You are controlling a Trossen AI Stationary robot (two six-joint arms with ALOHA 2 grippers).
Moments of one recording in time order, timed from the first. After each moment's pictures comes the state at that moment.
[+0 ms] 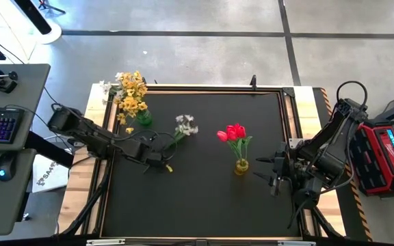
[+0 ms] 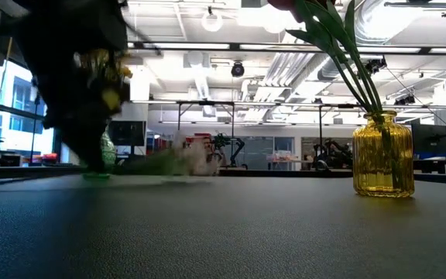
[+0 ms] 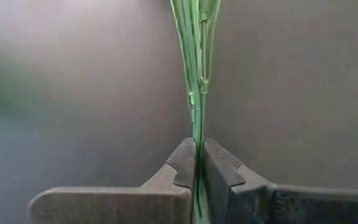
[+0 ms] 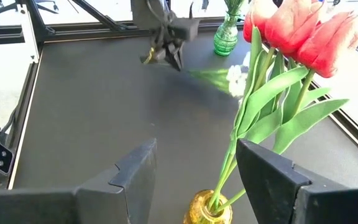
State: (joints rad) left arm -0.27 1.49 0.70 -0.55 -0.47 -0.99; right arm 0.93 1.21 1.18 -1.01 0.97 0.88
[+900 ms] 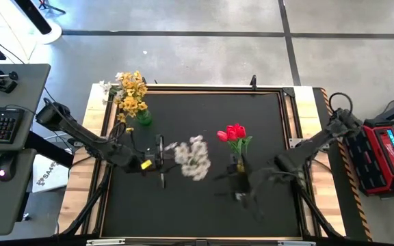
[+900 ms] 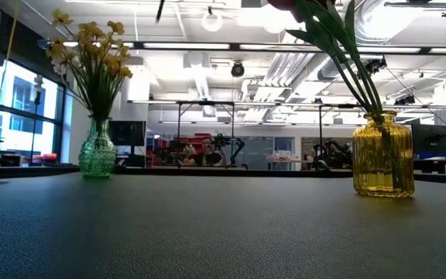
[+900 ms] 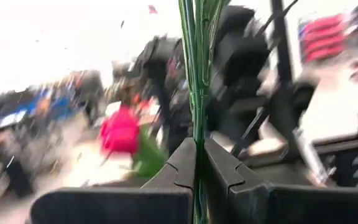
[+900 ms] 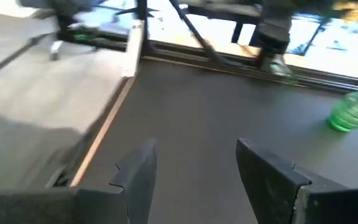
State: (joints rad) left arm -0.49 1.30 0.68 0.79 -0.54 0.32; right arm 0.56 1.46 1.18 -0.18 0.38 0.09
